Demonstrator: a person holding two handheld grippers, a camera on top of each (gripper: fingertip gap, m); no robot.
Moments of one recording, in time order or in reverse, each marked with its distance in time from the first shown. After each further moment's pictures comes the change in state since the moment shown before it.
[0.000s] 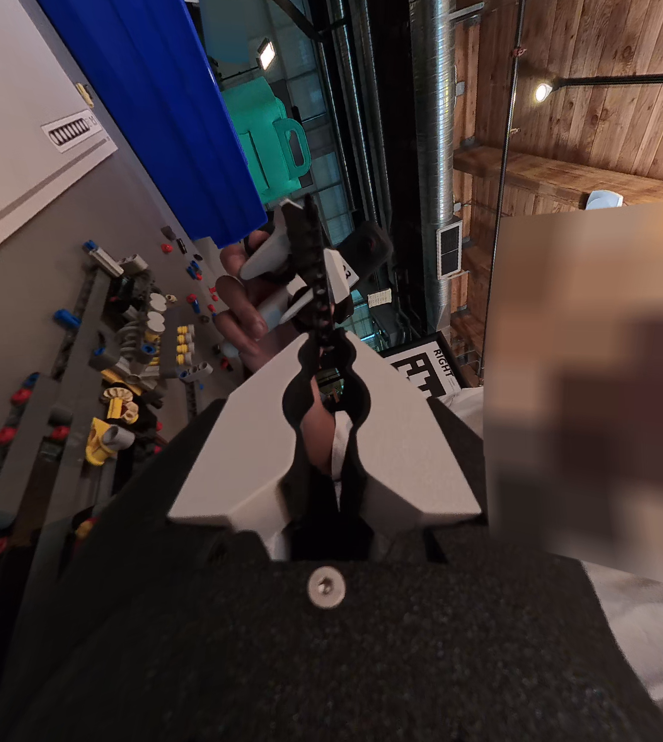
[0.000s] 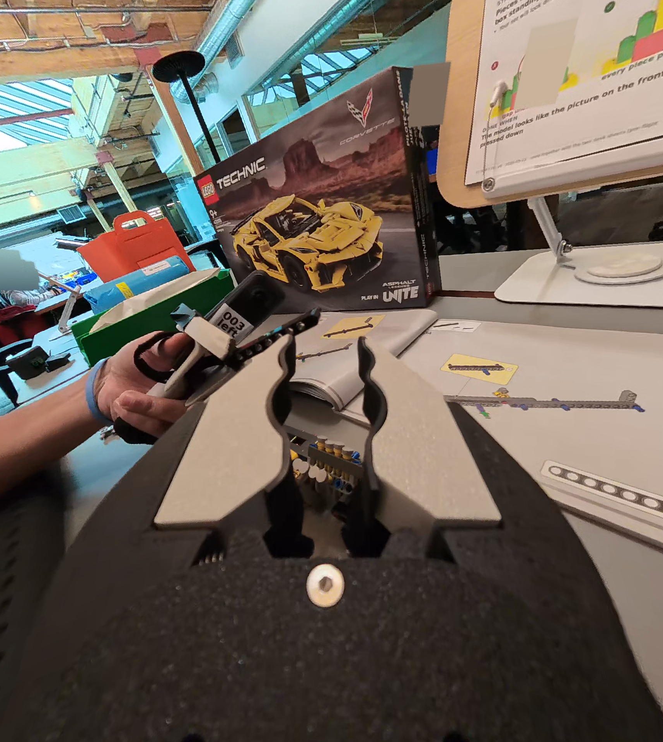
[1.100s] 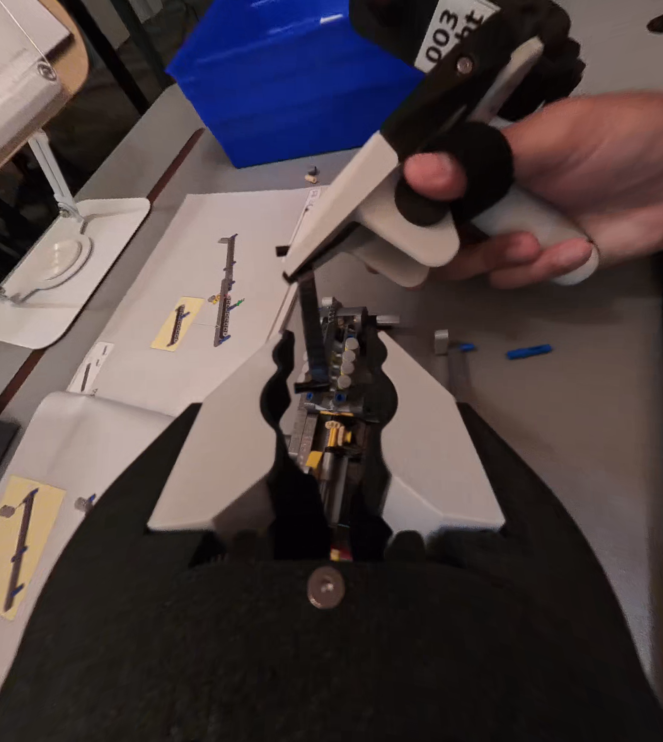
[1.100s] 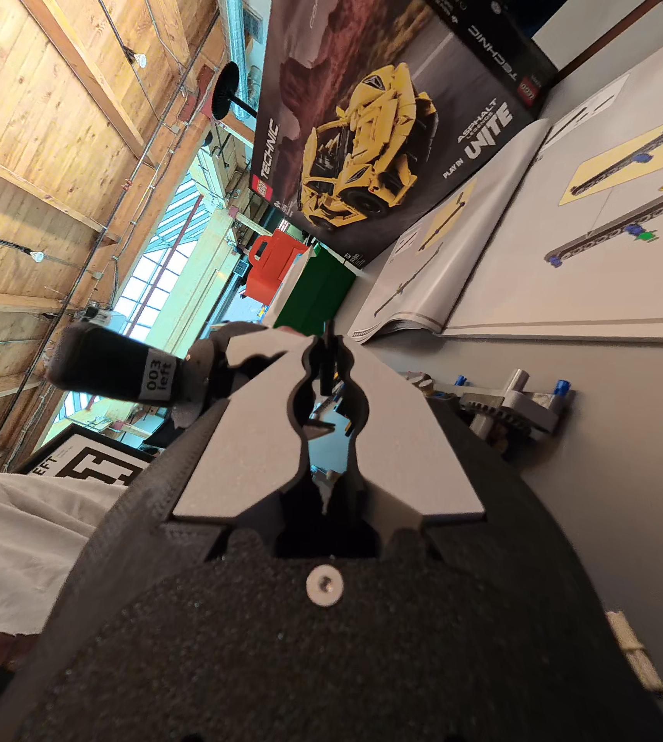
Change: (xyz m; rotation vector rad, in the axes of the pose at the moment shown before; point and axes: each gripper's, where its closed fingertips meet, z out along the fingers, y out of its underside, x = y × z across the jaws) left arm -0.051 0.003 0.022 -0.304 -1.023 1.312; right arm -0.008 0.031 0.005 -0.176 -0.229 0.705
